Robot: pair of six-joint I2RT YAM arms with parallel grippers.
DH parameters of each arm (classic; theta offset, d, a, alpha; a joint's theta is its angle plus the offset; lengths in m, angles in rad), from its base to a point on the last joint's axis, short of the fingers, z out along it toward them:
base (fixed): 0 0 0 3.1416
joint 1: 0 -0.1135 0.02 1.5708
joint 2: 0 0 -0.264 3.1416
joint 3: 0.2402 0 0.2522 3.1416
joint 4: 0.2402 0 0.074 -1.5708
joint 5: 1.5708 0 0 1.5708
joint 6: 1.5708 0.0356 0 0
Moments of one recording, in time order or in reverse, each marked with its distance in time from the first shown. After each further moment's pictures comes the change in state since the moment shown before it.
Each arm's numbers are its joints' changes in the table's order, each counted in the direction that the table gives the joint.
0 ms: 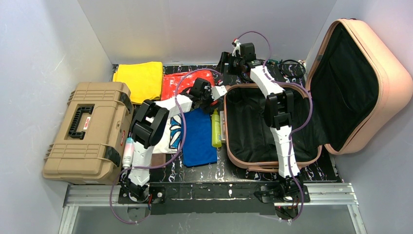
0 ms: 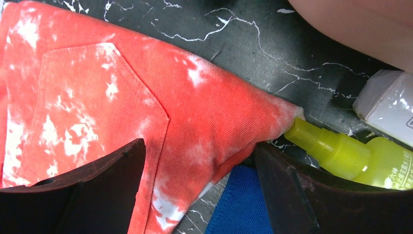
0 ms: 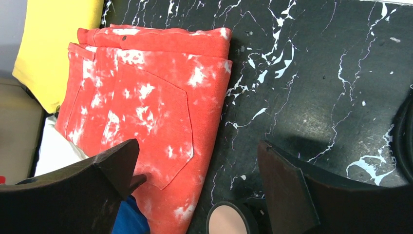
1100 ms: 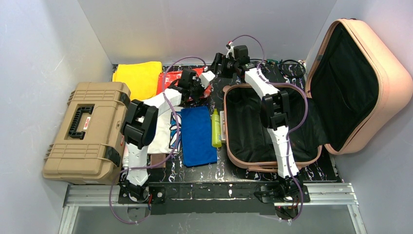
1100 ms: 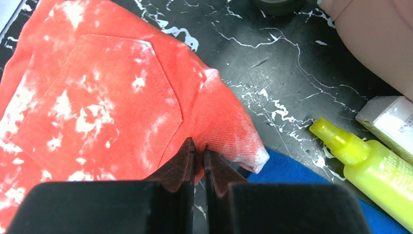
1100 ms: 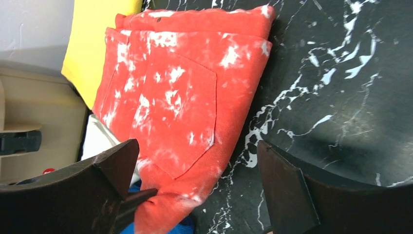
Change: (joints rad) left arm -0.105 -0.059 0.033 0.041 0.082 -0.198; right arm -0.044 0.029 -0.003 -0.075 -0.068 0.141
